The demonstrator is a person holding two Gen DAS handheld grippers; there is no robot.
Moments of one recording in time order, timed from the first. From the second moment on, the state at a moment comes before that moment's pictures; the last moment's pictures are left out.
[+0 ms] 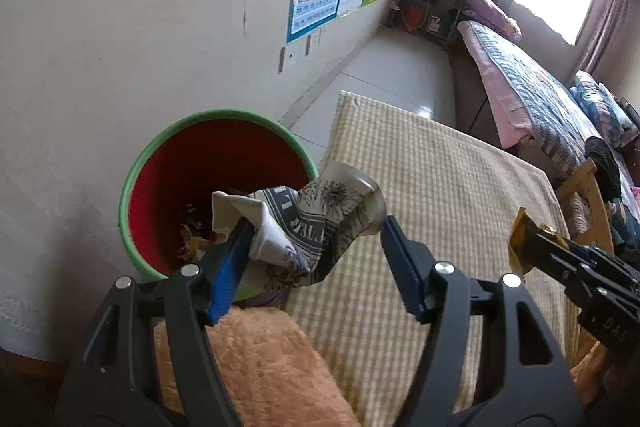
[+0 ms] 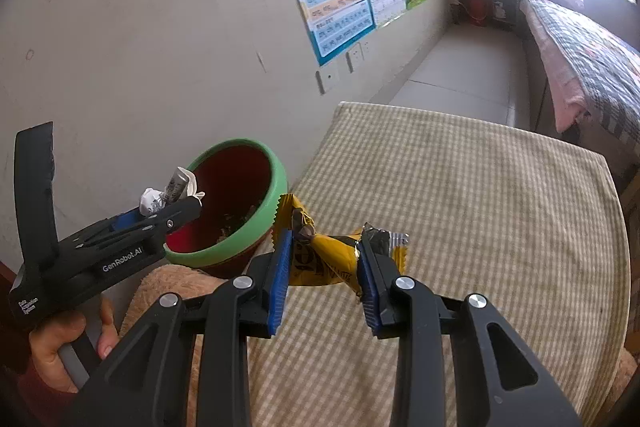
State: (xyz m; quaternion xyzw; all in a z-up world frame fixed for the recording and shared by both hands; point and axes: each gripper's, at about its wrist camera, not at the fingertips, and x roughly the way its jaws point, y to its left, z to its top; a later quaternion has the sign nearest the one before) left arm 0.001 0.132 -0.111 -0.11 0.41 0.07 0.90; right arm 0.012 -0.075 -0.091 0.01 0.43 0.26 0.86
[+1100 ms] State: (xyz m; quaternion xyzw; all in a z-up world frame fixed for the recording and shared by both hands) left arm -0.009 0.202 -0.125 -0.14 0.41 0.13 0.89; right arm 0.036 0.014 -0.095 -0.03 0.44 0.32 0.84
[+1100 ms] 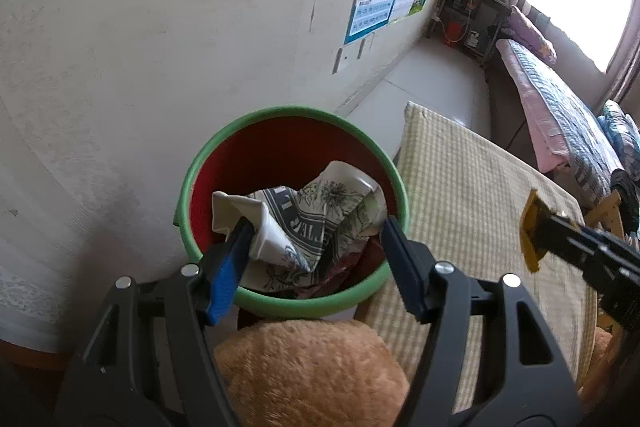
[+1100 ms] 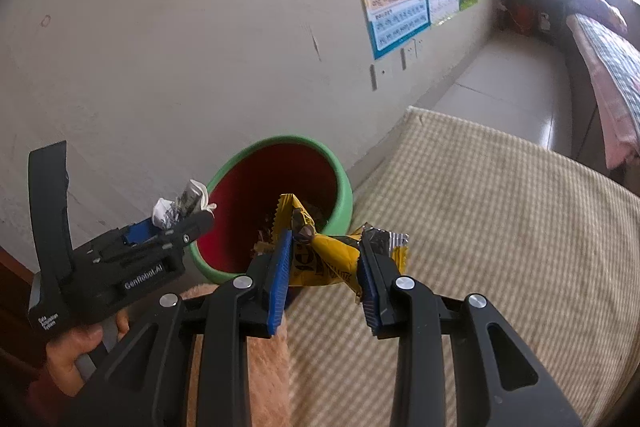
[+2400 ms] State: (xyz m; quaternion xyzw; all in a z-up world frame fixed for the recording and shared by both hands) left arm 0.036 0.255 -0.162 -0.14 0.45 0.15 0.87; right arm 0.095 0.096 -0.109 0.01 0.47 0.36 0.81
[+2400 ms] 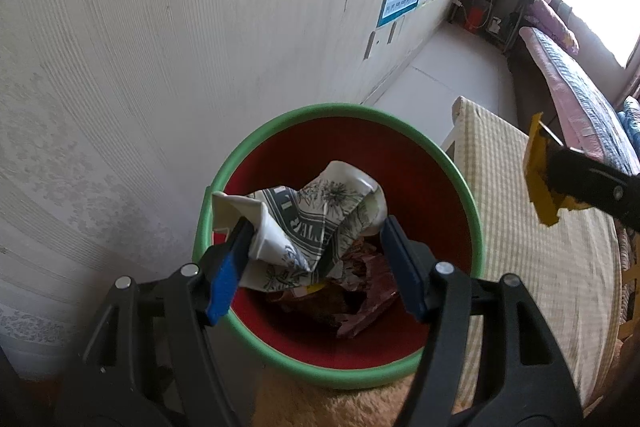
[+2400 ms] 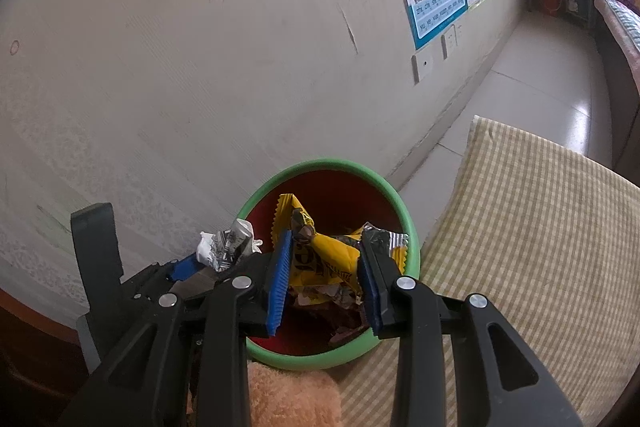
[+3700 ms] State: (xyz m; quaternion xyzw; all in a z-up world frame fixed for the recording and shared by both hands) left arm 0.006 0.103 -0.003 -0.07 0.24 0.07 0.97; right arm -0.024 -0.127 -0.010 0.02 0.20 0.23 0.95
